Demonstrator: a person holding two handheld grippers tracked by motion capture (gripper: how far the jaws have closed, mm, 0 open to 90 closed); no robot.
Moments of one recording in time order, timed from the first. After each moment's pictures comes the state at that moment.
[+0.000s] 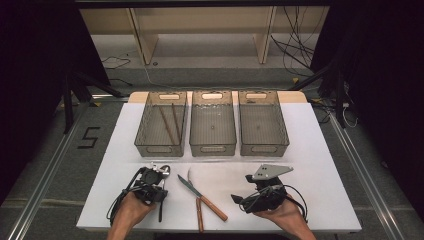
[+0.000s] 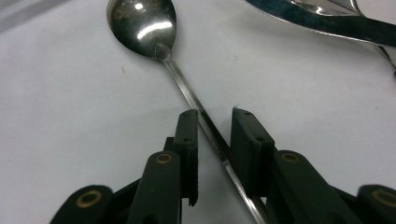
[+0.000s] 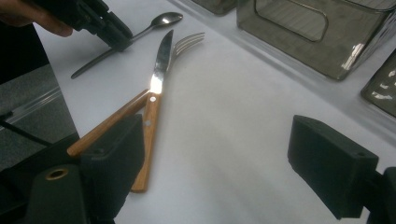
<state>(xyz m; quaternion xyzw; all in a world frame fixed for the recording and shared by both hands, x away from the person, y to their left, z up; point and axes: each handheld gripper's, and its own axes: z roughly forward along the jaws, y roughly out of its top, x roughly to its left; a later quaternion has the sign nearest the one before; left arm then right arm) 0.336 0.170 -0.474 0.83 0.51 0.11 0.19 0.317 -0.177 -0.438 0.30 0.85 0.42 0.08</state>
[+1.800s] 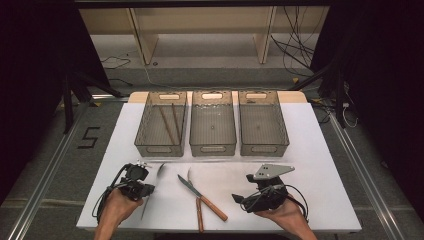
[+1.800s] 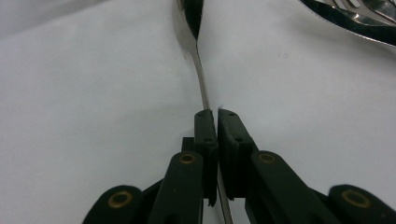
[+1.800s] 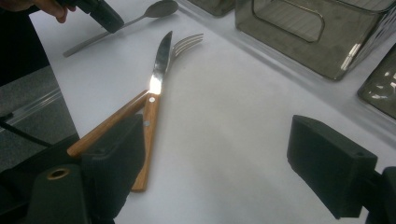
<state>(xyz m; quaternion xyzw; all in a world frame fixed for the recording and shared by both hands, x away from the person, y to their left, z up) 0.341 0.208 -0.467 0.81 0.54 0.09 0.20 0.317 -0.179 -0.437 0.30 0.85 0.42 0.08</state>
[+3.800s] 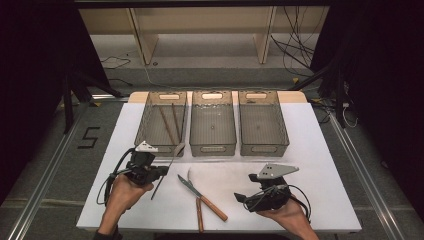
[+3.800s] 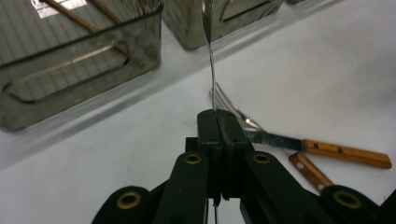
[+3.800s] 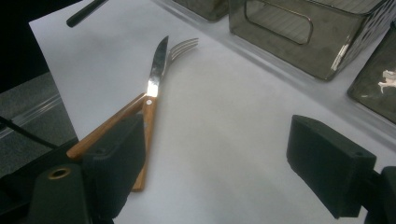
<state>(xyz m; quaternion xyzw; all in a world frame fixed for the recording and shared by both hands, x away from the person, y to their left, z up) 0.353 0.180 -0.409 0.81 0.48 0.10 0.34 0.316 -0.185 -0.435 0.31 0.84 0.43 0.09</state>
